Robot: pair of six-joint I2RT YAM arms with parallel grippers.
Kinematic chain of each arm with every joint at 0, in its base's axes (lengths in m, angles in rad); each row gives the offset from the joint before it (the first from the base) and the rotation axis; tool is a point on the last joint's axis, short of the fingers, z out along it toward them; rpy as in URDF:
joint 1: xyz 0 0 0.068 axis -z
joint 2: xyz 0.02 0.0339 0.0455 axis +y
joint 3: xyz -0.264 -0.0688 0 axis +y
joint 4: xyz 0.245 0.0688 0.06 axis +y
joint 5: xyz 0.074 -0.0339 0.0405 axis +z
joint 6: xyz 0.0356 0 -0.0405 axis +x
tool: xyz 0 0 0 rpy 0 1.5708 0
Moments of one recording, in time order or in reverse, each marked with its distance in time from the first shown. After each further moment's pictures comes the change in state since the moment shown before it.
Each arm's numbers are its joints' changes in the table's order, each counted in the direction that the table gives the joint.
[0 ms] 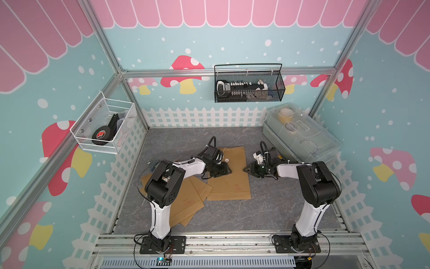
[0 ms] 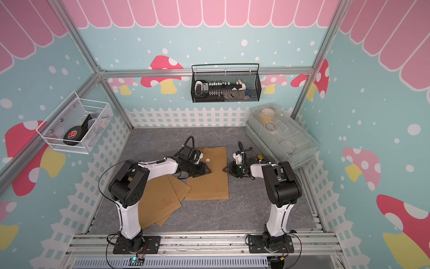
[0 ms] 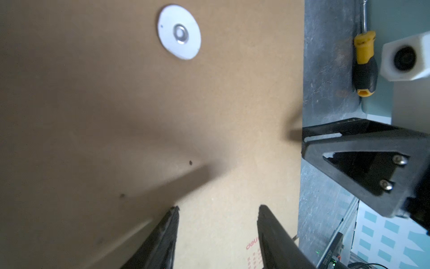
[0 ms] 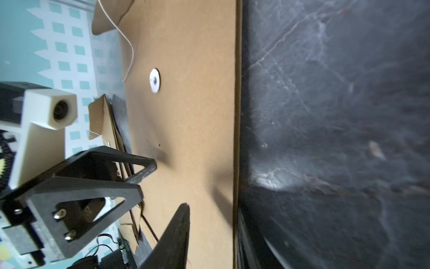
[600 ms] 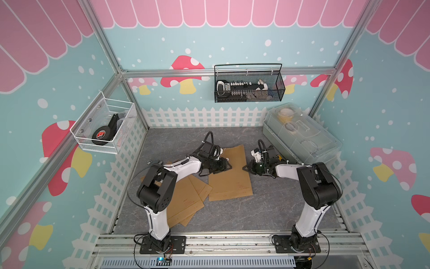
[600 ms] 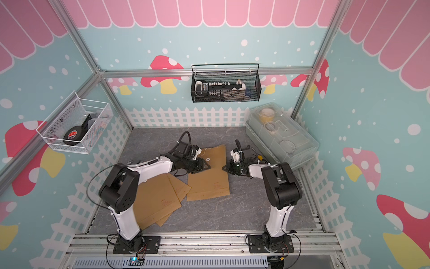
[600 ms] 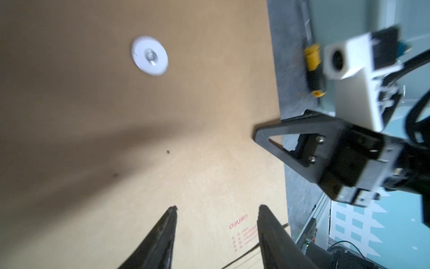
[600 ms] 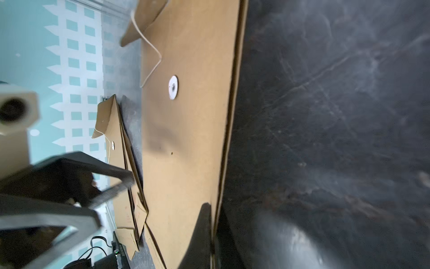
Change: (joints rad) left arm -0.064 -0.209 0.001 0.071 -0.051 0.014; right arm -0.042 -0.110 -0.003 0.016 -0.083 -0.060
